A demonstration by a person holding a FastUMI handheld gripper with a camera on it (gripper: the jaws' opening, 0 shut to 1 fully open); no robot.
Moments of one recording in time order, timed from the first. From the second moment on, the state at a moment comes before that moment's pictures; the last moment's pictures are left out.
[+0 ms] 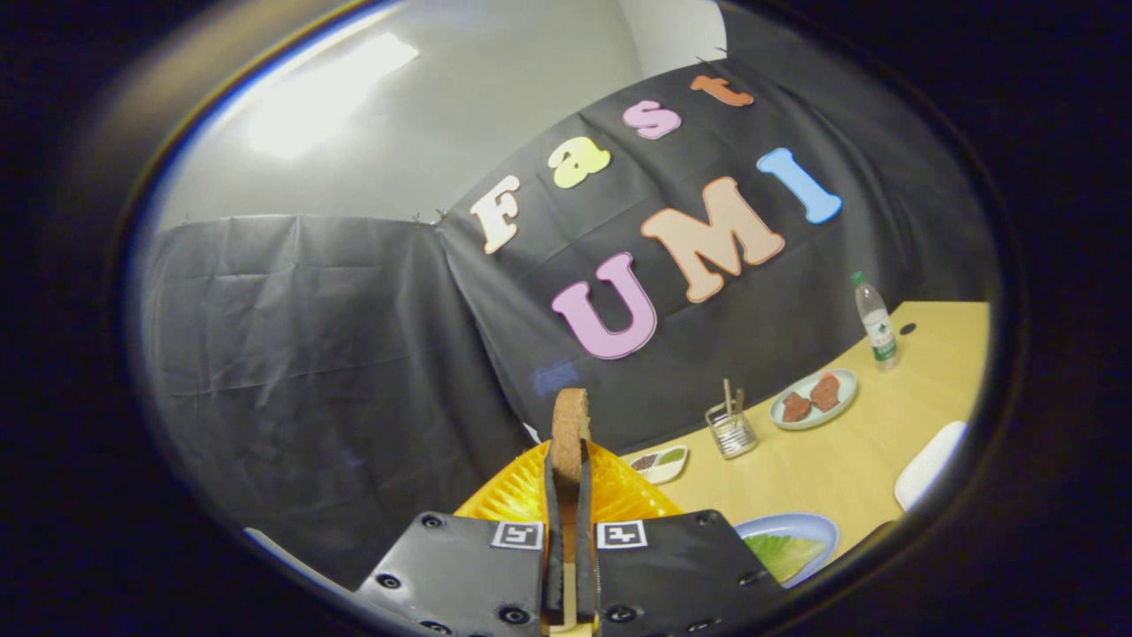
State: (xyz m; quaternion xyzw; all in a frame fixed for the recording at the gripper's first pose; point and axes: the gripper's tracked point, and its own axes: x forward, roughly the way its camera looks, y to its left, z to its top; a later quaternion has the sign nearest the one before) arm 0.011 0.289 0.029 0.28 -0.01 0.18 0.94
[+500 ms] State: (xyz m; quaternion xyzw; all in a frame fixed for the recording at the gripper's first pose) arm 0.020 0.247 -0.082 0.35 0.08 0.15 0.92
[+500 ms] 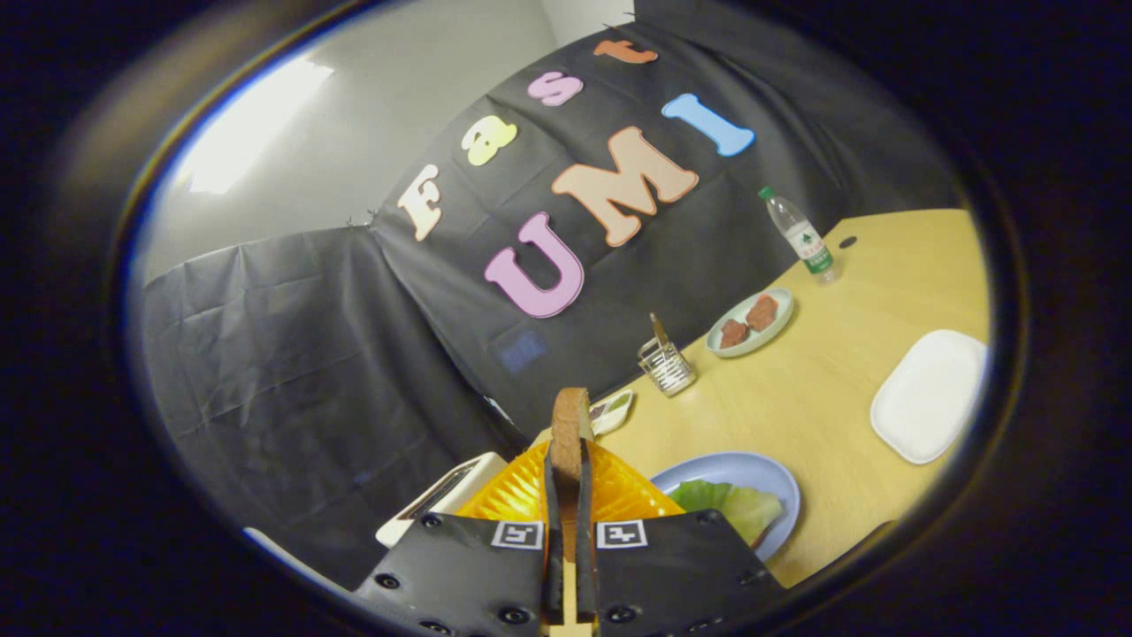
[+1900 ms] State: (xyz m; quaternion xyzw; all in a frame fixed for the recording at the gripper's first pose) arm 0.006 0.193 -0.153 0.09 0.17 0.09 0.98
